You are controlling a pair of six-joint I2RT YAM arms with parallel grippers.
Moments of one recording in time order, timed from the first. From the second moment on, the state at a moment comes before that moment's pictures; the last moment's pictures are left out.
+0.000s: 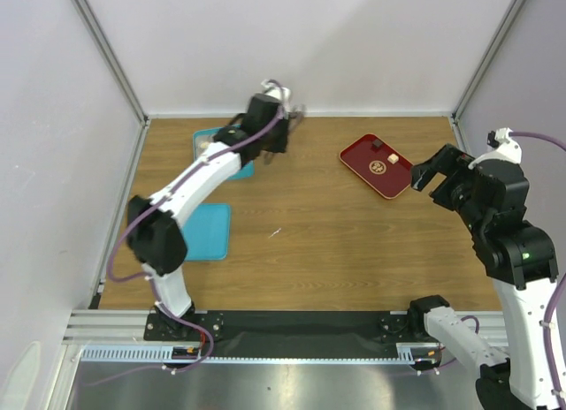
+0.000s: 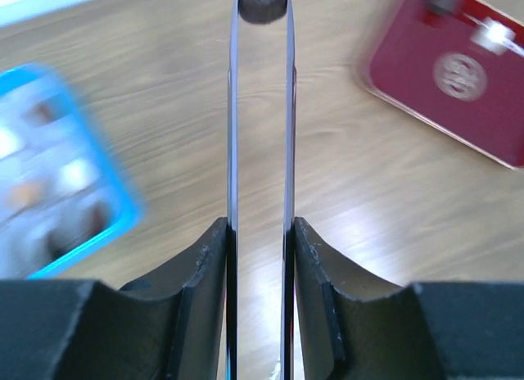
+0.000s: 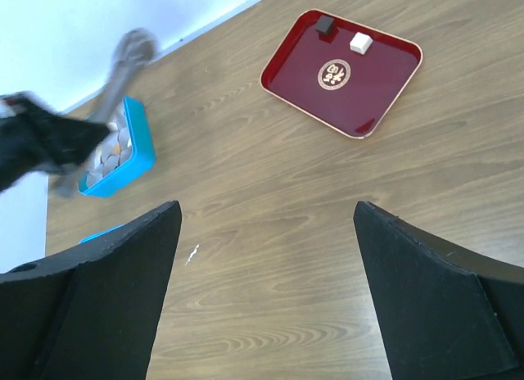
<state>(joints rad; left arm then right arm) -0.60 1.85 1.75 -0.51 -0.14 -0.18 0.22 0.81 1.38 -0.93 0.19 0.56</state>
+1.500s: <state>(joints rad) -0.19 1.44 1.26 -0.75 -0.26 -0.29 0.25 1.05 1.61 -1.10 0.09 0.58</state>
